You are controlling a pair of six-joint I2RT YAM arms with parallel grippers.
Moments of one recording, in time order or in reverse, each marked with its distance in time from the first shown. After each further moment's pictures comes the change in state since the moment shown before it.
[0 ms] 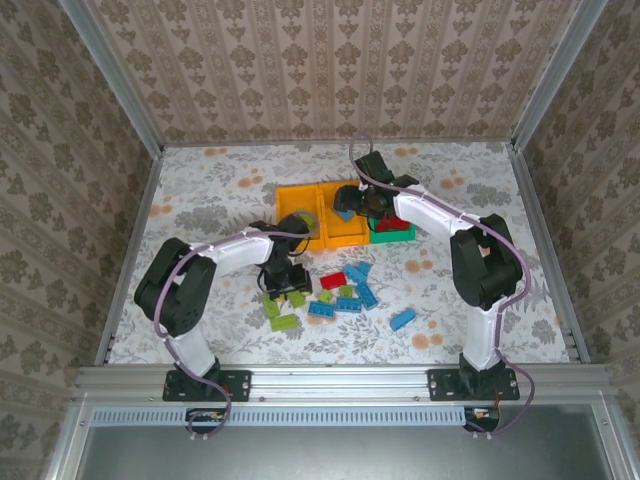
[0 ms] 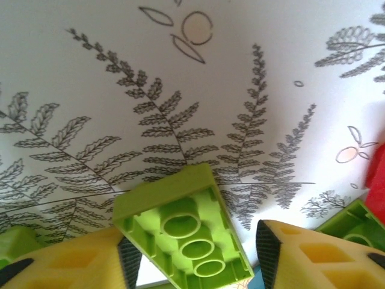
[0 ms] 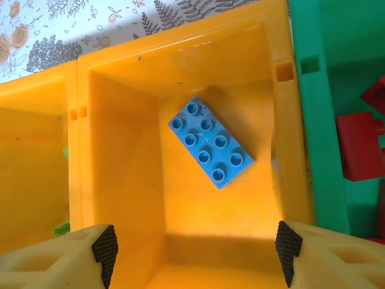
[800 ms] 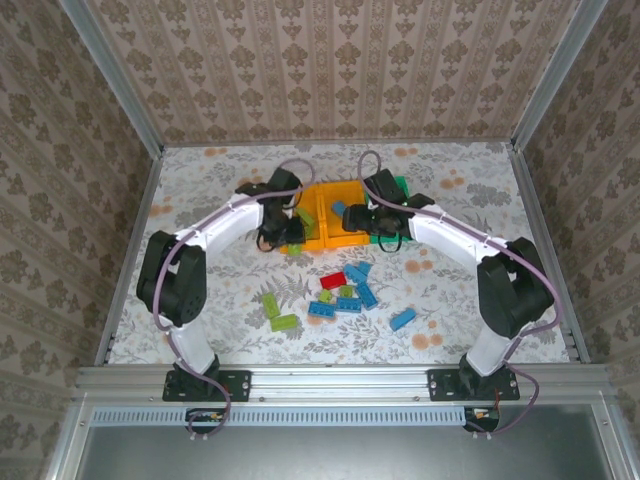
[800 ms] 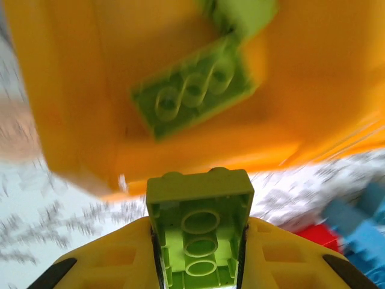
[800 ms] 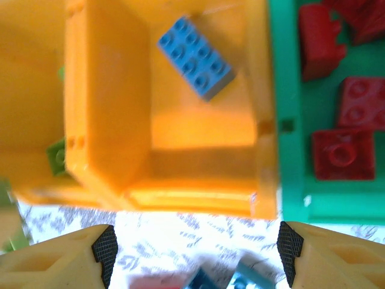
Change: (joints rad) left arm 0.132 0.048 0.381 -0.031 -0.119 0.225; right arm 0.073 -0.248 -0.259 -0.016 0.026 -0.011
